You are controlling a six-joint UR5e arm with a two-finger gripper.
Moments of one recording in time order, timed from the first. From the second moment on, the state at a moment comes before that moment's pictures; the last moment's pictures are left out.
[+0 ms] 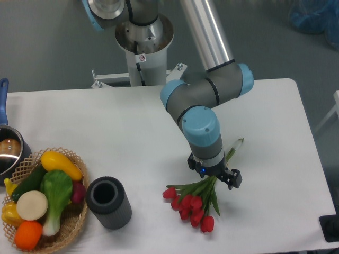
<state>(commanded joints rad) 2.45 -2.15 -1.57 -0.81 1.77 1.00</state>
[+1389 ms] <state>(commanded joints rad) 2.42 -2.12 -1.57 -0.82 1.76 1.00</state>
